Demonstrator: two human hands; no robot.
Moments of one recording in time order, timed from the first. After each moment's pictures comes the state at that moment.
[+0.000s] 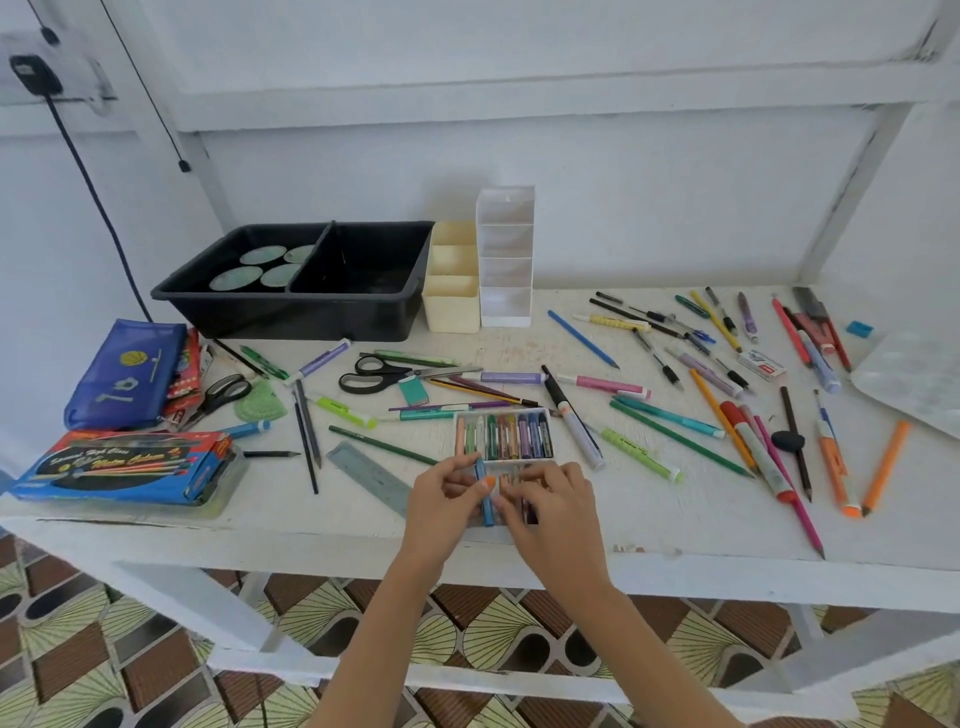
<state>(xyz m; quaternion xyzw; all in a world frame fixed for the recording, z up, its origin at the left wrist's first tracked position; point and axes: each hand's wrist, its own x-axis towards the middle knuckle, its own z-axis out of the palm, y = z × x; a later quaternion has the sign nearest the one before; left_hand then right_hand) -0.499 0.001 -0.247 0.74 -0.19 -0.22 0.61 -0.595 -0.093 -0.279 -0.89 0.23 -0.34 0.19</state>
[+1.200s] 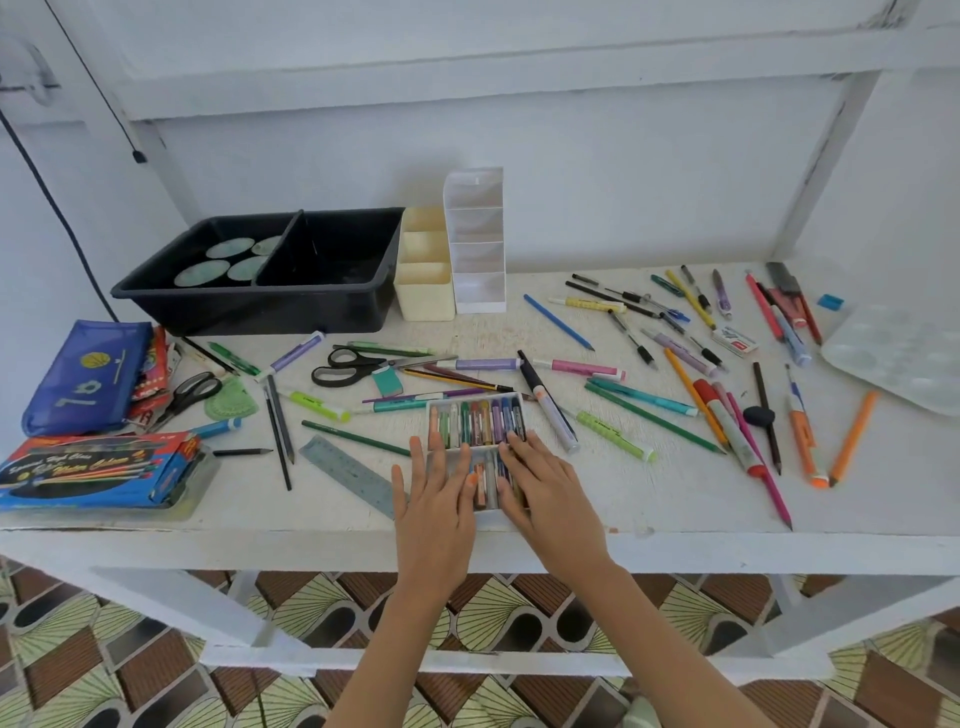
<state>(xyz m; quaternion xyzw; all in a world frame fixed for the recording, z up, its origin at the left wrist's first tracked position) -0.520 -0.003 -0.287 0.90 -0.38 0.05 0.20 -0.607 -0.120 -0.292 -0.94 0.19 -0.21 0.17</state>
